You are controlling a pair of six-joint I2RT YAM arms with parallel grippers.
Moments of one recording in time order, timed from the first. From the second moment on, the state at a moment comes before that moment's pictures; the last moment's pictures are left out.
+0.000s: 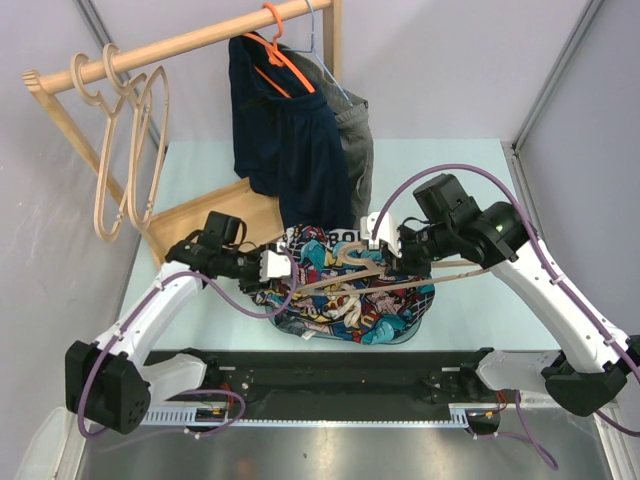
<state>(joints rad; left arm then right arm) -0.33 1.11 0.85 -0.78 0.68 1.16 0.69 1.22 1.53 -1.24 -0.48 -0.76</state>
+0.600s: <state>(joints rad) -0.33 1.15 1.05 -0.92 0.71 1.19 0.75 1.22 1.46 -1.04 -0.36 -0.59</state>
